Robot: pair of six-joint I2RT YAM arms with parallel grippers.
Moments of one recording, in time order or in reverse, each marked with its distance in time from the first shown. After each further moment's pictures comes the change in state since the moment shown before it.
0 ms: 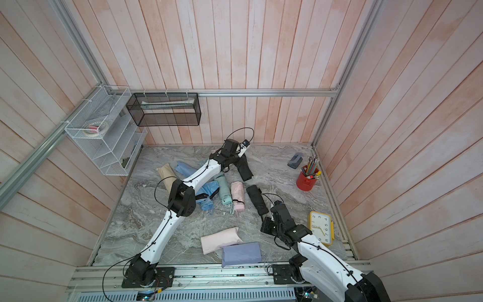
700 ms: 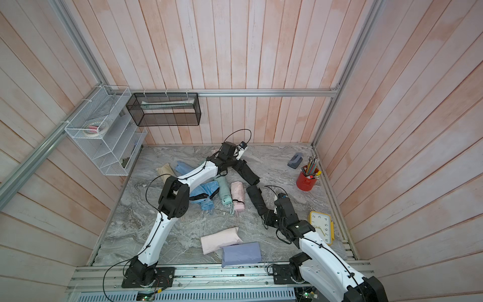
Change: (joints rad) left arm -0.010 -0.286 -0.466 0.192 0.010 -0.117; right arm -0.080 0.003 0.087 -0.007 0.014 -0.095
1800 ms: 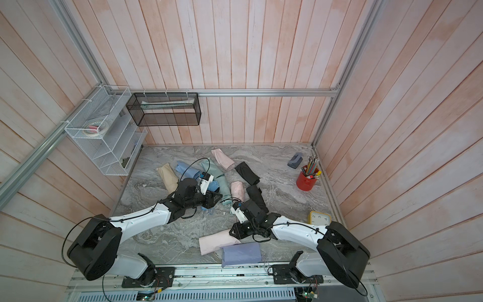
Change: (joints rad) left arm -0.002 -0.999 -1.395 0.428 0.243 -0.512; right arm 0.446 0.468 0.154 0.211 -0.292 -0.131
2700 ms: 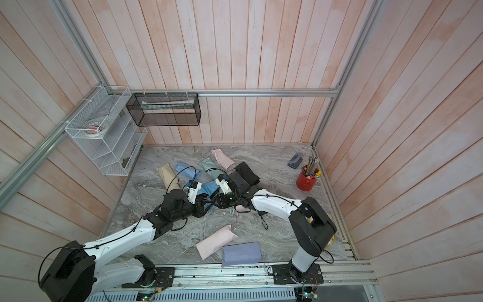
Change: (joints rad) left arm -0.001 -0.268 -0.187 -0.032 -0.059 -0.090; right arm -0.083 0.298 0.452 -0.045 0.007 -0.076
